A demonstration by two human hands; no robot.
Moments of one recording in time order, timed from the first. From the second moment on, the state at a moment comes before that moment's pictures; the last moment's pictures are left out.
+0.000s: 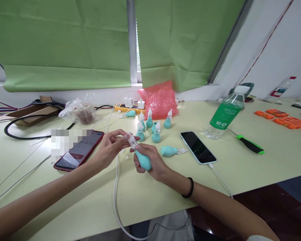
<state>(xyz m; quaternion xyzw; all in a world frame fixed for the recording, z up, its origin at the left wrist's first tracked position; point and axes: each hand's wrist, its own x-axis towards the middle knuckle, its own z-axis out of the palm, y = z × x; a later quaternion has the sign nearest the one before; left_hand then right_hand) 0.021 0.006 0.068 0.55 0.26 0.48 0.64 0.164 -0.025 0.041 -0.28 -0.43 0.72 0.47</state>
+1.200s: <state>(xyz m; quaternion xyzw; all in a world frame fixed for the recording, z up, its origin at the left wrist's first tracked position) 0.032 -0.011 0.058 0.43 0.33 0.58 0.61 0.164 -0.026 0.044 -0.40 -0.64 0.49 0.44</state>
